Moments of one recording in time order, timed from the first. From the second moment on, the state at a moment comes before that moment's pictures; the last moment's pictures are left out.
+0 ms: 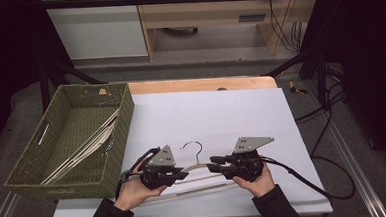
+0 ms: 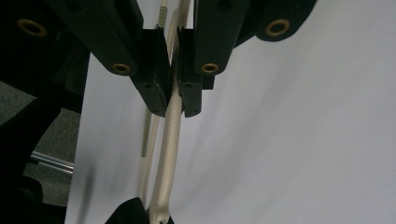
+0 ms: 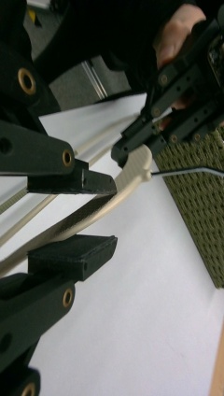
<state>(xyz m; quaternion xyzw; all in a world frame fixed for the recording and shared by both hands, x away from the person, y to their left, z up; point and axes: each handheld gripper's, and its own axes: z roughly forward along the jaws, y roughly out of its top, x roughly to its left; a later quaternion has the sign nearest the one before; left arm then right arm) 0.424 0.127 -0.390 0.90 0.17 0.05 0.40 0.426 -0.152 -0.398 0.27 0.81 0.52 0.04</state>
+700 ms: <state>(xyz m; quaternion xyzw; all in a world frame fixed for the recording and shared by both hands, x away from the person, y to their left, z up) 0.406 0.153 -0.365 0.86 0.23 0.13 0.45 0.422 -0.198 -0.390 0.34 0.75 0.54 0.17</state>
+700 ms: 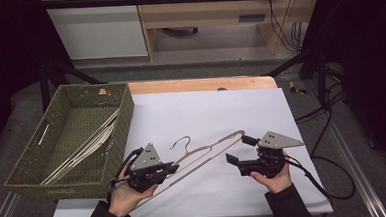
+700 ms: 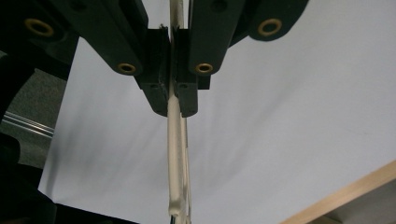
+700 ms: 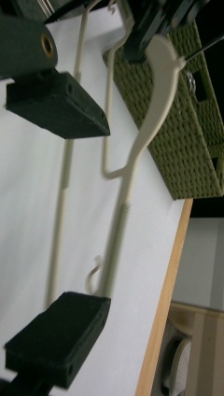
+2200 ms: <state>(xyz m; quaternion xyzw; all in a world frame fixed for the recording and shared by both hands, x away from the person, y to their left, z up) 0.435 0.271 -0.243 0.81 0.28 0.27 0.45 0.422 -0.235 -0.387 0.40 0.71 0.54 0.21</state>
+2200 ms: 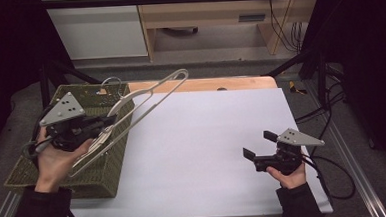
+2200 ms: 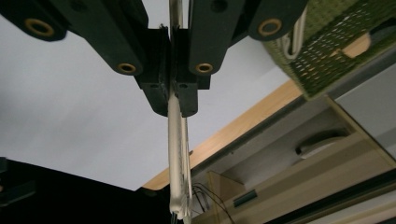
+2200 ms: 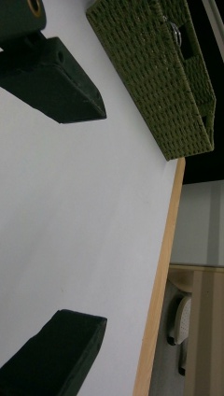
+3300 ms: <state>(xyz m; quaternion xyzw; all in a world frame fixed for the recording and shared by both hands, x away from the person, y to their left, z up) 0.470 0.409 -0.290 0.79 0.36 0.30 0.39 0.424 -0.234 -0.388 0.40 0.71 0.54 0.21</state>
